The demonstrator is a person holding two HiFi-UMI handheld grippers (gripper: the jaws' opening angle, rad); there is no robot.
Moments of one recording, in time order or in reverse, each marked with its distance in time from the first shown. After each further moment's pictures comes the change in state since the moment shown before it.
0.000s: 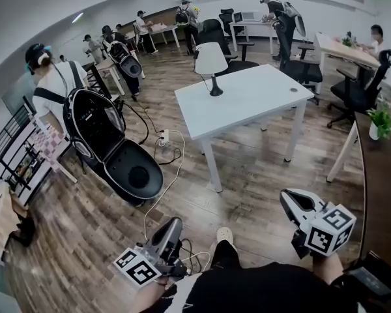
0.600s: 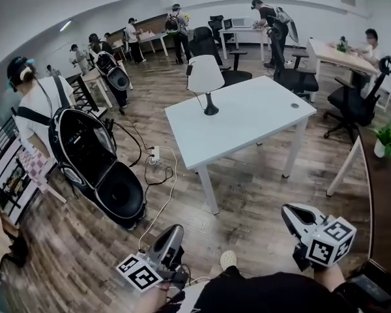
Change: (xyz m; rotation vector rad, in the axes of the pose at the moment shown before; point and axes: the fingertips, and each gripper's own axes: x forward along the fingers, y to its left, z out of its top) left arm 0.116 0.109 0.041 -0.069 0.032 -0.042; right arm 0.103 -0.071 0.028 0.075 0.030 -0.070
